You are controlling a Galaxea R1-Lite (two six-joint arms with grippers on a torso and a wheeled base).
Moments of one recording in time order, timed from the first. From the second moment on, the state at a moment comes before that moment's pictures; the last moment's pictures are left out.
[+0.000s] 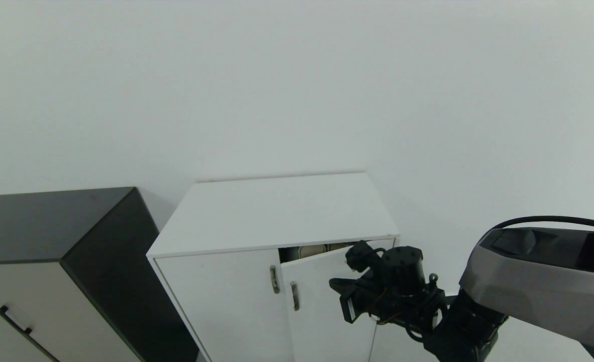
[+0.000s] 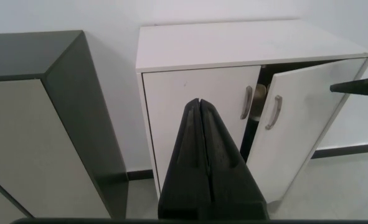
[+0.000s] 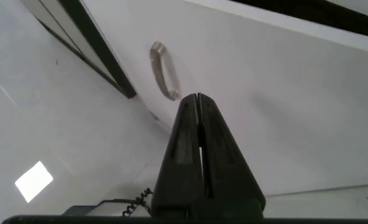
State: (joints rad) left arm 0.00 0.00 0.00 0.00 0.01 0.01; right arm 0.69 2.30 -0.82 -1.15 0.14 0.03
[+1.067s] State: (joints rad) left arm 0.00 0.00 0.00 0.00 0.01 0.01; right arm 0.60 2.38 -1.07 -0.99 0.14 0.03
